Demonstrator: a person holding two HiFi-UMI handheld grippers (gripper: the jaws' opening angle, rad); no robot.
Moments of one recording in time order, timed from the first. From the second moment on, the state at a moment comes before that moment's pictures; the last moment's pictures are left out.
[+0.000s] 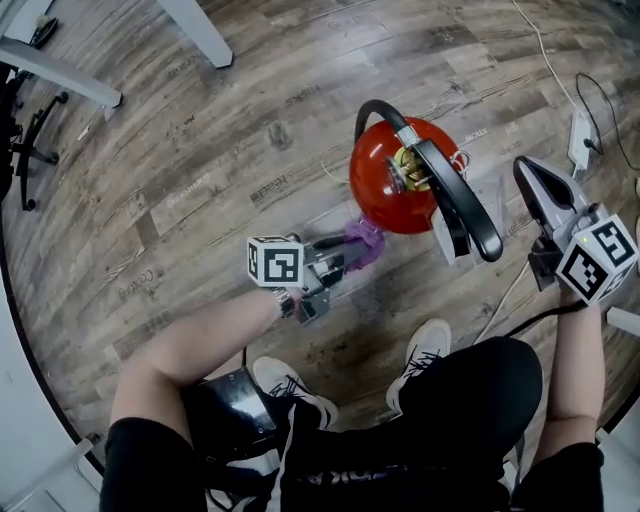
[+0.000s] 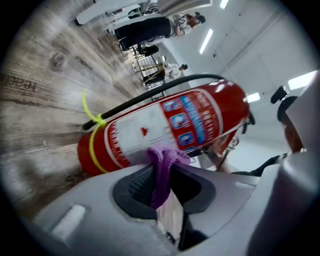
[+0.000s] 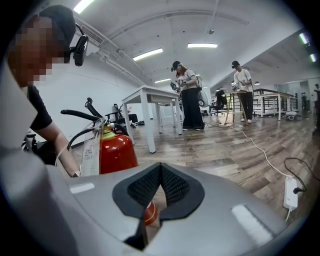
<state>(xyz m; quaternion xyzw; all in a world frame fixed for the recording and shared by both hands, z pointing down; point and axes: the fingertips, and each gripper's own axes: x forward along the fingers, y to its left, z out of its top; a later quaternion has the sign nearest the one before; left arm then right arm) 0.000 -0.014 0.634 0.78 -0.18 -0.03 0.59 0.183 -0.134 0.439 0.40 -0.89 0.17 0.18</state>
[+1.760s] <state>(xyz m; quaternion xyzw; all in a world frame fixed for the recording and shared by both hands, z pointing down) 0.069 -0.021 0.470 0.81 -0.12 -0.18 0.54 0.220 -0.118 0.466 0.42 -0.86 0.20 0.18</state>
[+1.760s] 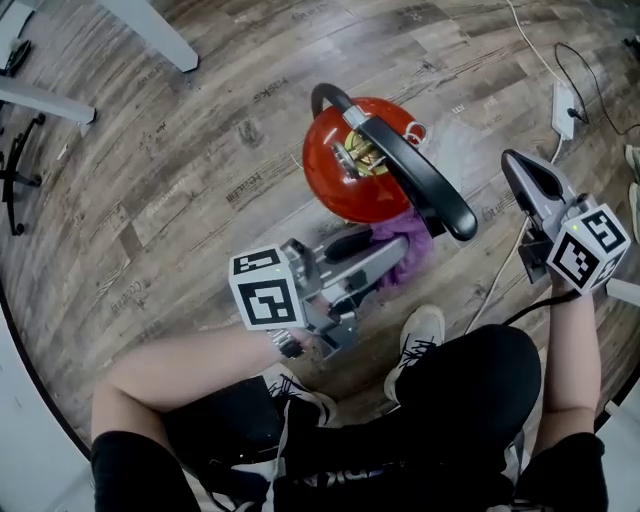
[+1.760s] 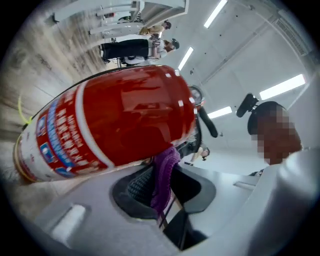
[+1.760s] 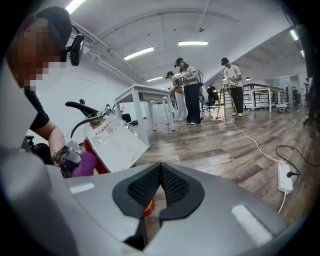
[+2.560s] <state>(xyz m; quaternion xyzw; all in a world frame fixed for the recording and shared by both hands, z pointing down) 0.049 0.002 0.785 0.72 -0.28 0.12 0.63 0.251 -0.108 0.544 0.42 -0.84 0.27 0.20</state>
